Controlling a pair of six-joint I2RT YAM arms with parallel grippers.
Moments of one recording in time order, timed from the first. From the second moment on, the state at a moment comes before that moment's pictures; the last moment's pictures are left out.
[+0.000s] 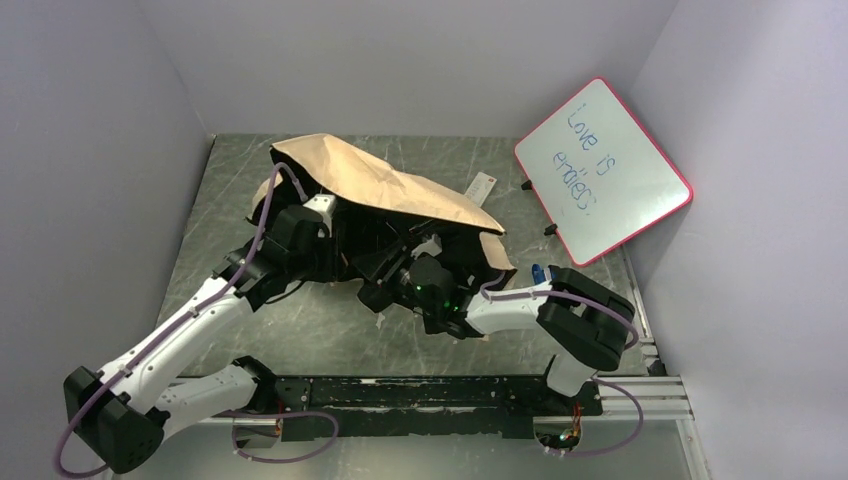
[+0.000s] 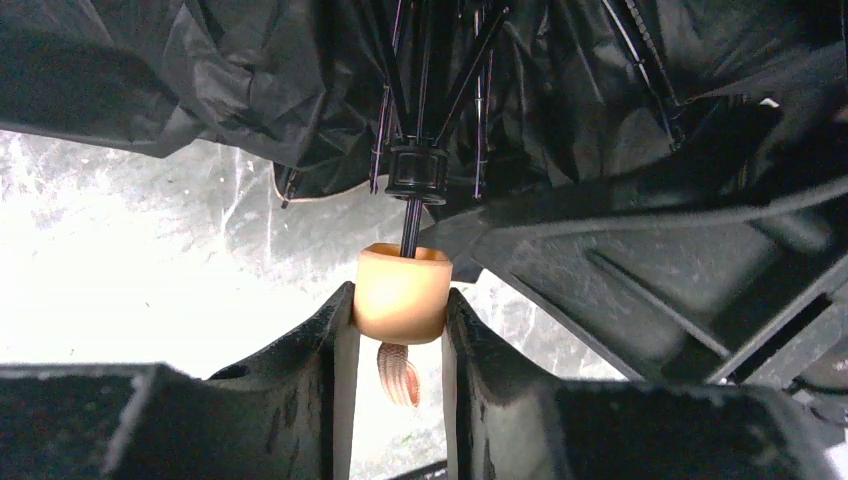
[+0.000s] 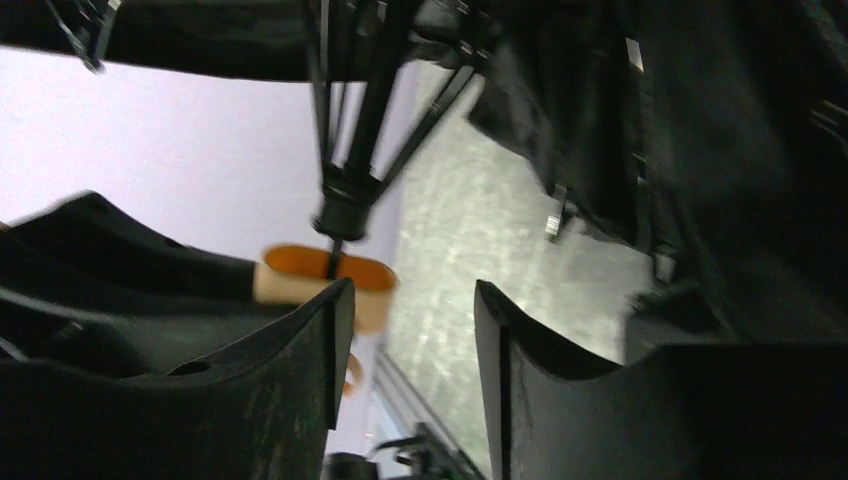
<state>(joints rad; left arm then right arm) -0.61 0.99 0.92 -0.69 -0.09 -0.42 1.07 1.64 0.71 0.79 0.30 1.25</state>
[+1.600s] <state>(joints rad) -0.60 1.00 1.15 -0.61 -0.19 -0.31 1.07 0.77 0.86 -0.48 0.48 0.74</state>
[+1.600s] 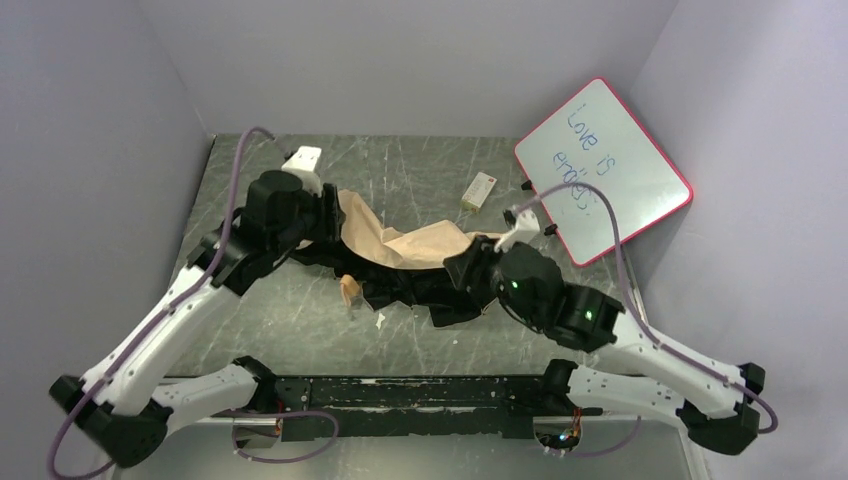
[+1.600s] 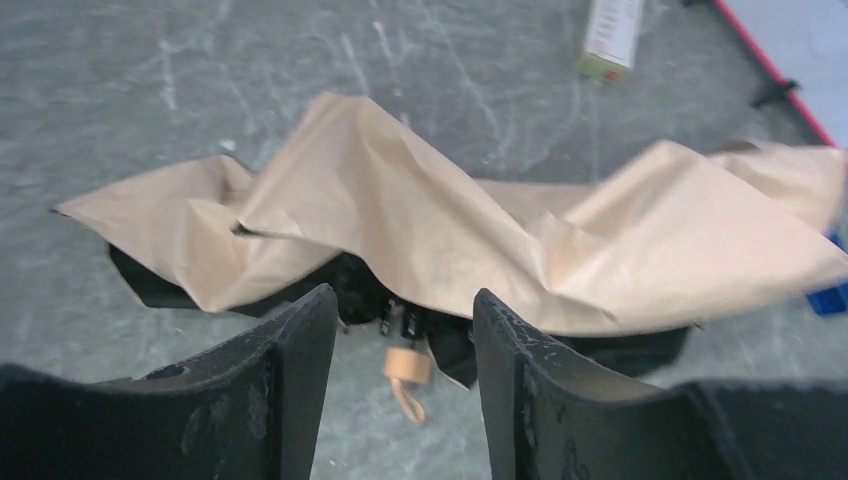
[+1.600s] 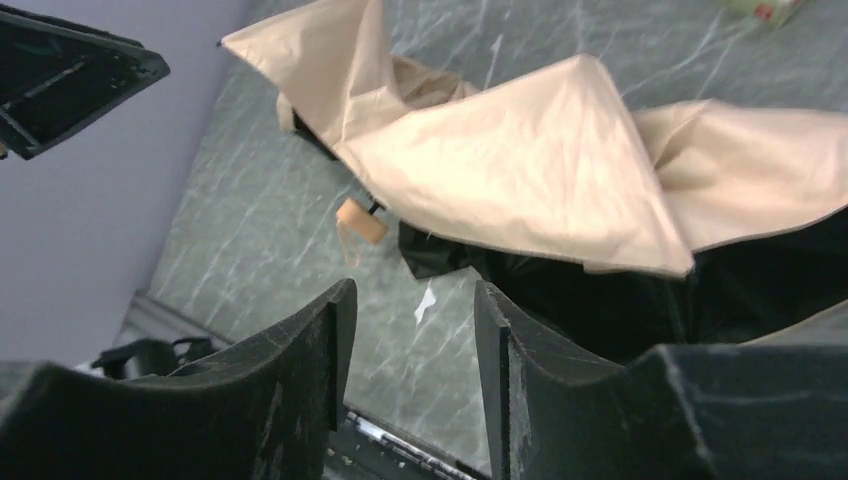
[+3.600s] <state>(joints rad) -0.31 1.96 1.33 -0.61 -0.13 -0.12 0.55 1.34 0.60 -0.22 -0.06 0.72</state>
